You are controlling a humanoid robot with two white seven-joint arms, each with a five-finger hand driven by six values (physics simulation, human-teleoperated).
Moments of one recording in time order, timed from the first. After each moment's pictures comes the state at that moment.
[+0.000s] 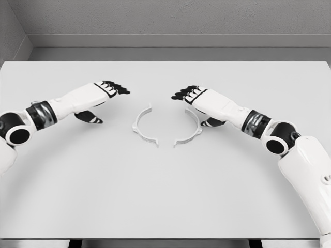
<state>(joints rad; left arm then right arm) -0.54 0.56 -0.47 -1.23 -0.59 -0.61 -0.30 -0.47 -0.36 0.41 -1.27 0.75 -0.61 0.26</state>
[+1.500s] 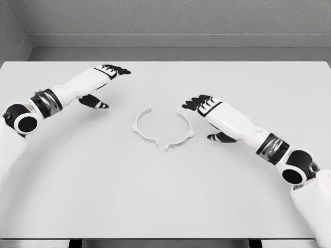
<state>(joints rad) -0.60 0.44 -0.38 -1.09 -0.59 -0.61 -0.30 -0.19 -0.37 0.22 -1.56 0.70 -0.61 0.26</state>
